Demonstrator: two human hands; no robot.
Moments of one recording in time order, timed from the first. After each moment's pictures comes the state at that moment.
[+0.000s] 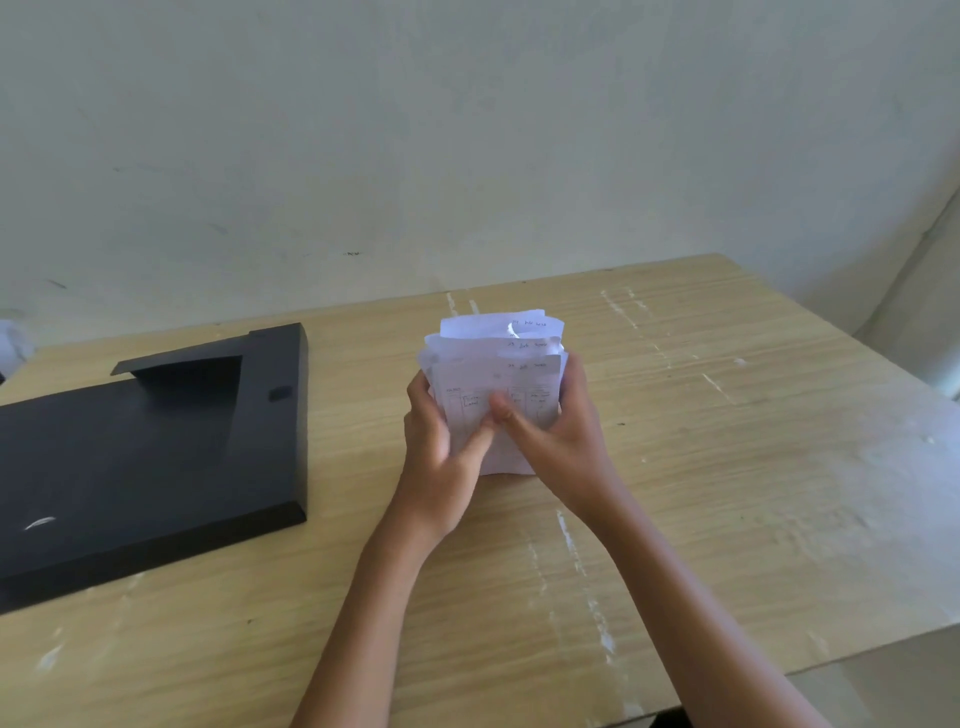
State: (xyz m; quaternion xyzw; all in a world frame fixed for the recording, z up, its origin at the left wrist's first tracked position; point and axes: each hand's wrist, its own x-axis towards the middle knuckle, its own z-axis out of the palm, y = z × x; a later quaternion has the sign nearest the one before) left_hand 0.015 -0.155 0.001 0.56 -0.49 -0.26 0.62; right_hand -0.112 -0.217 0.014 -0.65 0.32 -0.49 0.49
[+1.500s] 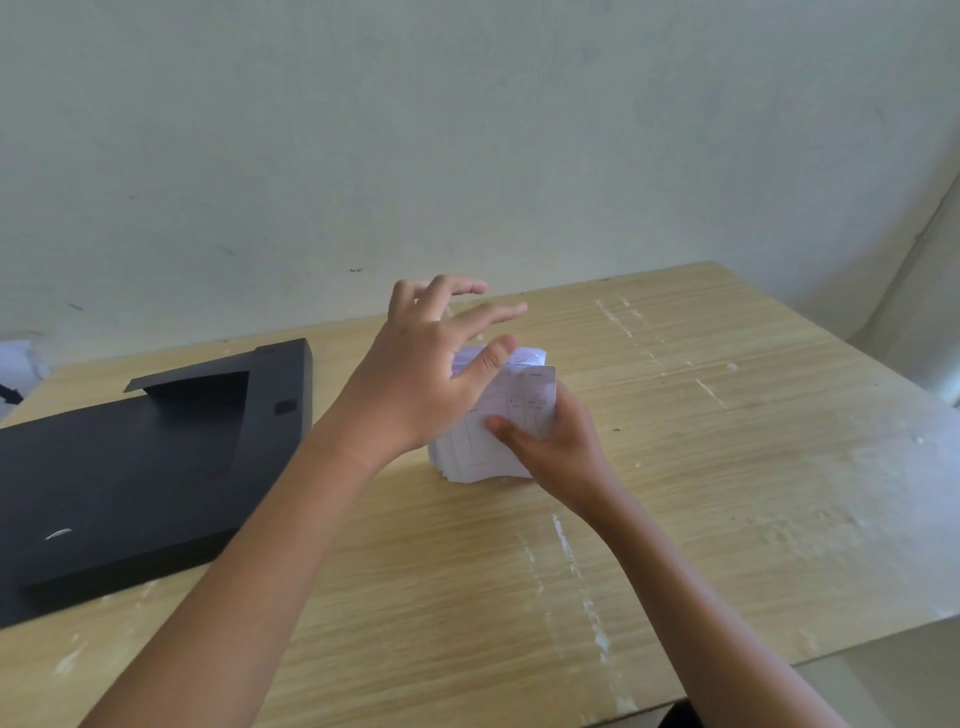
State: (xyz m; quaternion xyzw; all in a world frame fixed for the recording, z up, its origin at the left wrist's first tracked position) left_hand 0.038 -0.165 0.109 0.63 -0.72 0.05 0.29; right_hand -0.118 -0.223 0.011 -0.68 0.33 -0.46 0.48
